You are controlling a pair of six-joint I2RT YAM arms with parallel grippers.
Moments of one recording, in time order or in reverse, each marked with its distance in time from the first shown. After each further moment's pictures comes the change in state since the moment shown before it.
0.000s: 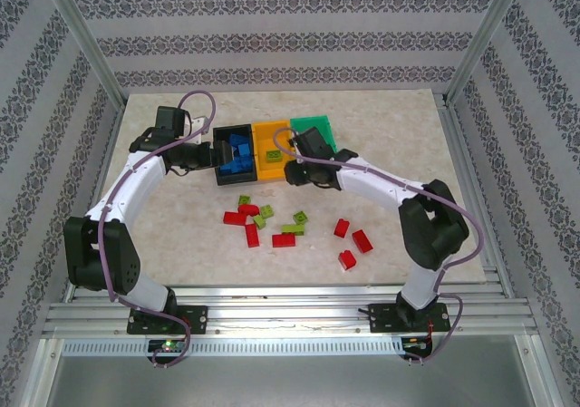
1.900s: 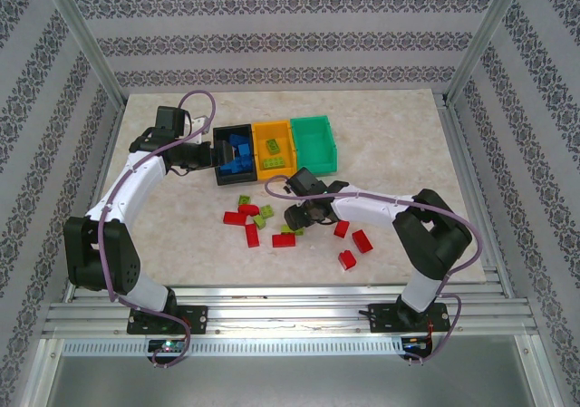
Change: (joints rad) left arm 0.000 0.000 0.000 0.003 0.022 -0.008; right arm 0.142 -0.074 -0.304 -0.029 0.023 -0.050
